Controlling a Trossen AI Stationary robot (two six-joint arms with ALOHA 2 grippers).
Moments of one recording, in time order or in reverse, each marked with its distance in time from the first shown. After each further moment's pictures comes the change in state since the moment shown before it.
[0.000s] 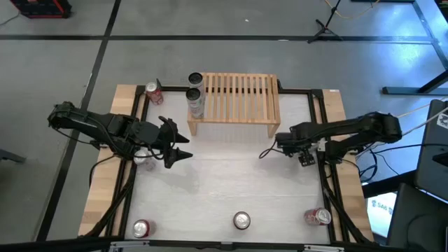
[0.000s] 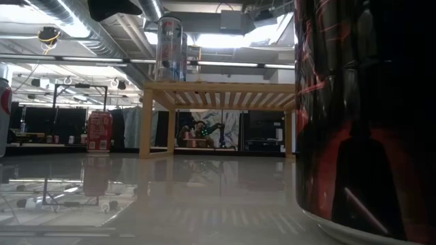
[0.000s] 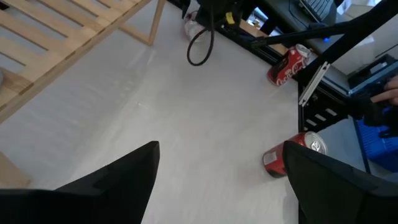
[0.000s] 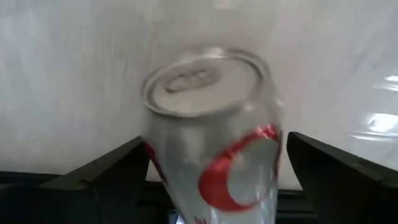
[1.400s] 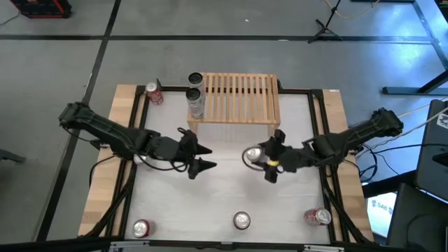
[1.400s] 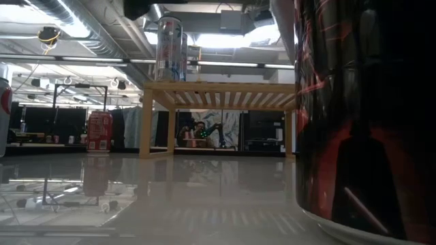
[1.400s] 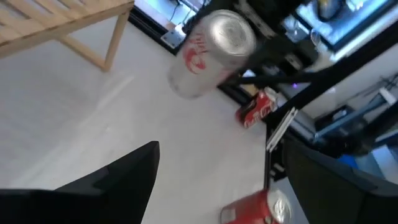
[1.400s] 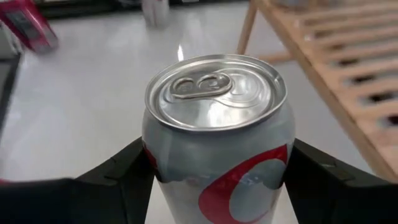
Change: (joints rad) left arm -0.078 0.268 0.000 0.438 -0.106 -0.113; right arm 0.486 -0.039 0.446 0.562 0.386 0.707
